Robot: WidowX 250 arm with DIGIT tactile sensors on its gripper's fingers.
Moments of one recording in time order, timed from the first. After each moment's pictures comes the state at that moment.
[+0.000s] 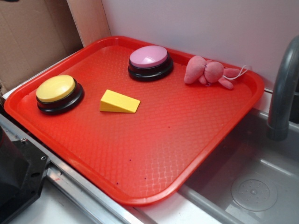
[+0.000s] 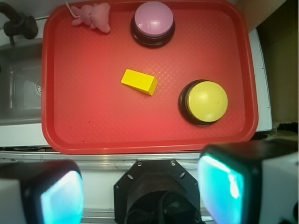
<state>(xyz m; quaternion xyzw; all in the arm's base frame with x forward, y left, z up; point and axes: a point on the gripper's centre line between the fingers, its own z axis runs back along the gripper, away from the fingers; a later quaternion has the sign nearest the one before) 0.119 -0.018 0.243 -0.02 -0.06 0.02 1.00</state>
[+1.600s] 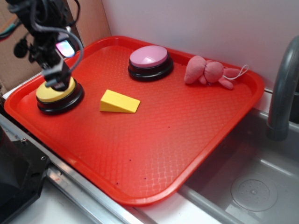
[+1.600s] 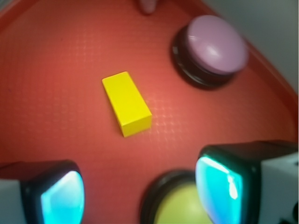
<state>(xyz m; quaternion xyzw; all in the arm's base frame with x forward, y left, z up) 0.187 0.023 0.091 0.03 -0.14 -0.39 0.91</state>
